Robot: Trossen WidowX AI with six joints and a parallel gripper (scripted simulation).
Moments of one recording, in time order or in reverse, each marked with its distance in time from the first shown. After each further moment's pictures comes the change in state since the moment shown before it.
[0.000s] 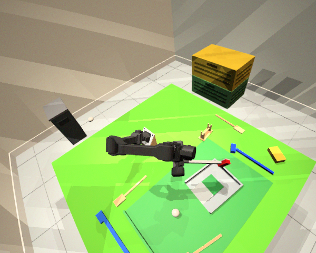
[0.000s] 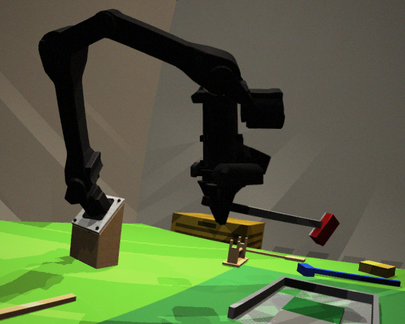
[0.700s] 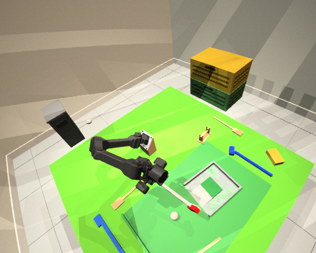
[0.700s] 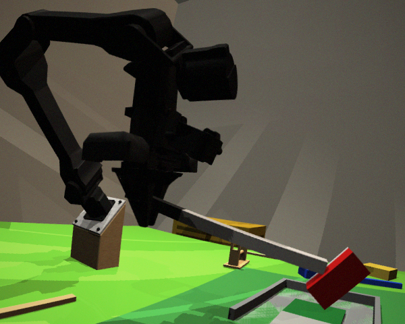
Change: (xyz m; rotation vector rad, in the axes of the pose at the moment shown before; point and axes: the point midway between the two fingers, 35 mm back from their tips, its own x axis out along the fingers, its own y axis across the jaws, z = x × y) arm -0.025 -0.079 -0.123 0.585 0.058 -0.097
